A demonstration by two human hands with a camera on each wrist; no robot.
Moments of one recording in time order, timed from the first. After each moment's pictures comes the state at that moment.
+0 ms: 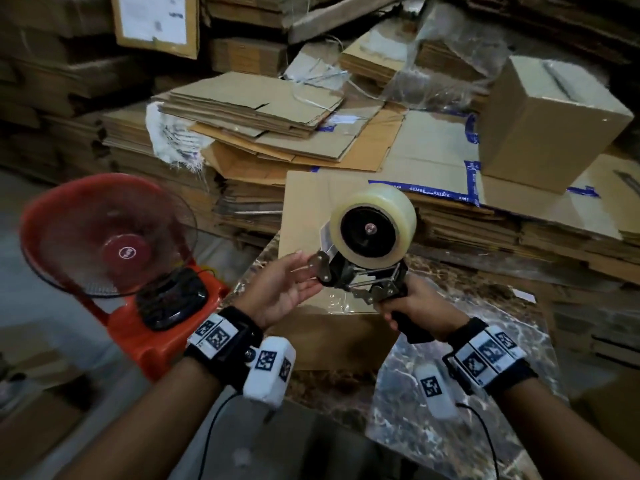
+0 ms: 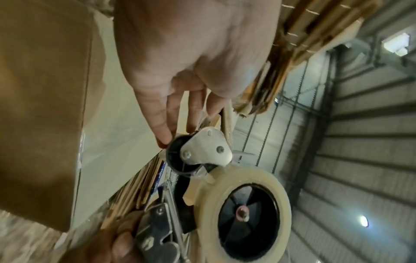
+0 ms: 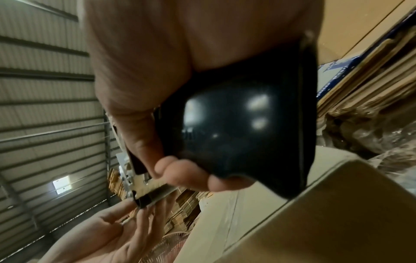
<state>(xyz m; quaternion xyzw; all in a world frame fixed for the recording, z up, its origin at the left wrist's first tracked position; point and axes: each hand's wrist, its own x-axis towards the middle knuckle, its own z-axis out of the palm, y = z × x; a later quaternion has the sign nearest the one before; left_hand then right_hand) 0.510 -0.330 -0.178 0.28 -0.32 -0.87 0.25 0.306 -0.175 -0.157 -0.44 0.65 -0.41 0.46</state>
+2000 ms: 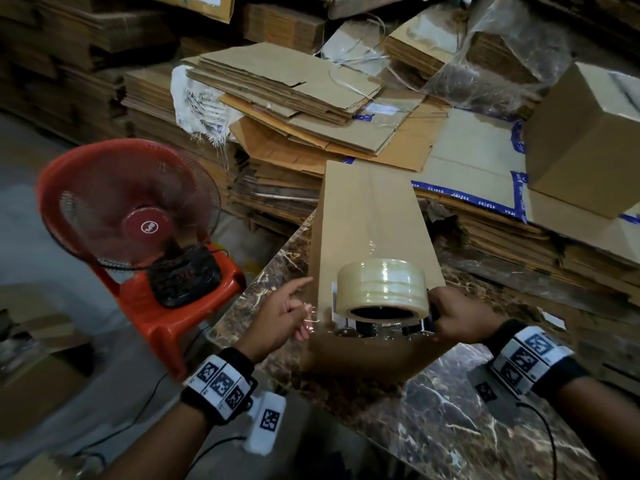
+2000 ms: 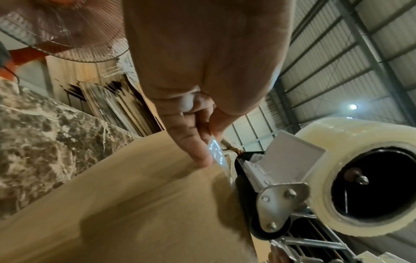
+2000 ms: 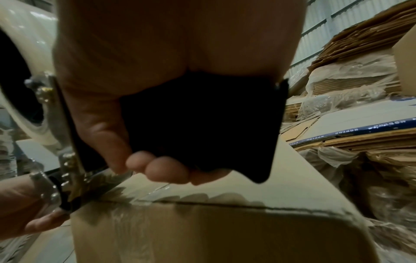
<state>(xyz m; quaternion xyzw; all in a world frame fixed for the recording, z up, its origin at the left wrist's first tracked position) 0.587 -0.364 -0.270 0.31 -0.63 -0.66 0.27 0.314 -0.232 -0.151 -0.55 0.79 -0.03 0.27</state>
